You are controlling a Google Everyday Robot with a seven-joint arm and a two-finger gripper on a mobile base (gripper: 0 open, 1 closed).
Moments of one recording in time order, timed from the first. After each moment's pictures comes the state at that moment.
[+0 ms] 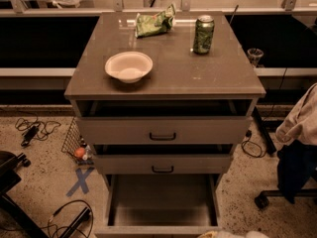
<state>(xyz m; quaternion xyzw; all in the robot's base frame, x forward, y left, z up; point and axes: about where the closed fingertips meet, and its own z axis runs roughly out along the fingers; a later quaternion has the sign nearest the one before) 0.380 -0.200 0.178 -0.47 0.78 0.21 0.35</state>
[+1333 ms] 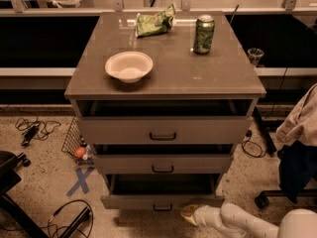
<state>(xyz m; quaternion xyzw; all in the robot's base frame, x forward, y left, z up) 0.496 -0.141 0.144 -0.48 0.77 0.20 0.36</state>
